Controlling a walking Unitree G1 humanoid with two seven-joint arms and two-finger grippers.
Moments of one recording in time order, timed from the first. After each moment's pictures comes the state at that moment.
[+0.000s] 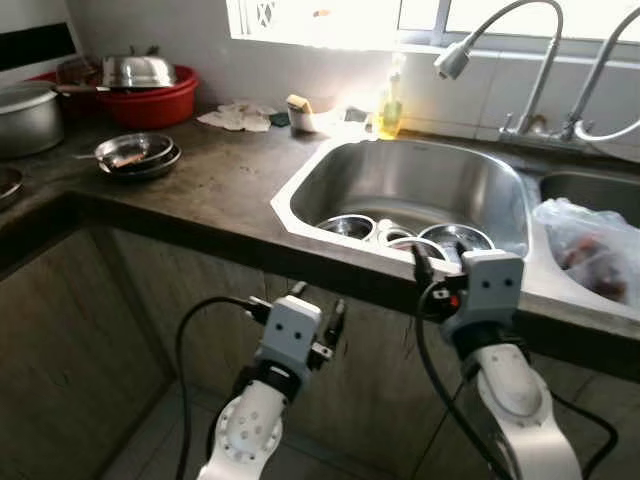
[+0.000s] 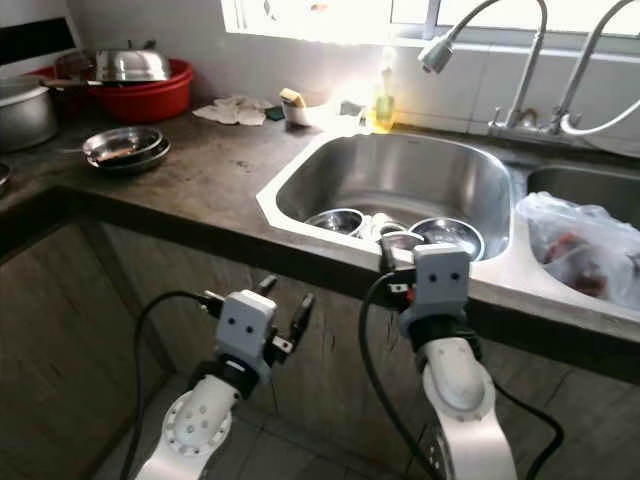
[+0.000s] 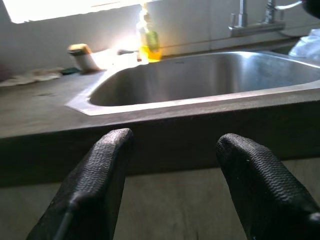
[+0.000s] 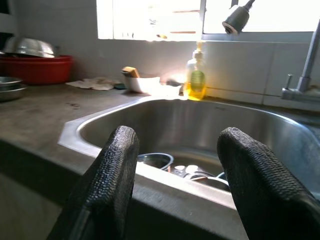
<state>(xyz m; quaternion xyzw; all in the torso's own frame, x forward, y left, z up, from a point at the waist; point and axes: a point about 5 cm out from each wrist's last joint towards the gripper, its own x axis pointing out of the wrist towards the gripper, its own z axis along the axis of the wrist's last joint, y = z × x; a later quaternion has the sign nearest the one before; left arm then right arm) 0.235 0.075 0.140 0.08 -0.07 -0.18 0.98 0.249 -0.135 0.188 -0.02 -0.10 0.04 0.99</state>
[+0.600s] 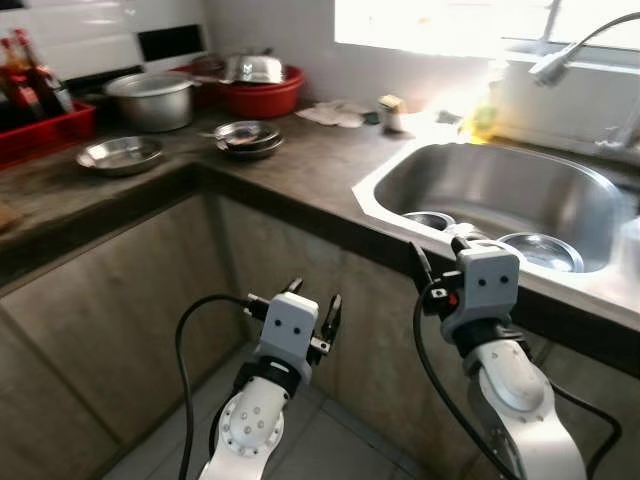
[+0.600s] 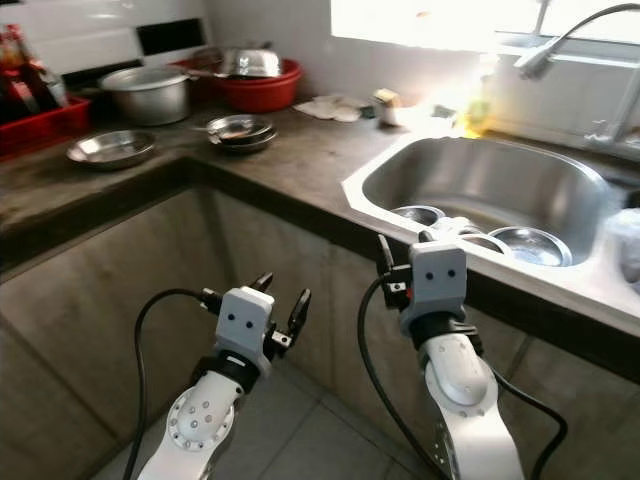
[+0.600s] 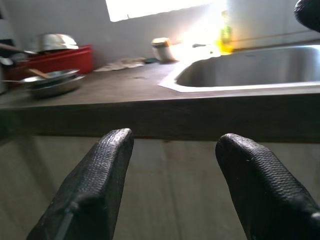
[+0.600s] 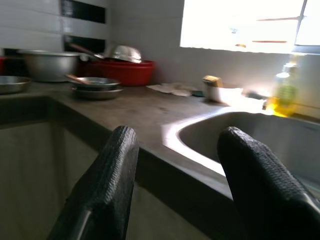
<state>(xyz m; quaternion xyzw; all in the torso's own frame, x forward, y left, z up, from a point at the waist) 0.237 0.069 0.140 0.08 -0.07 -0.18 0.98 0.251 -0.139 0.187 -0.03 -0.10 0.04 0.99</state>
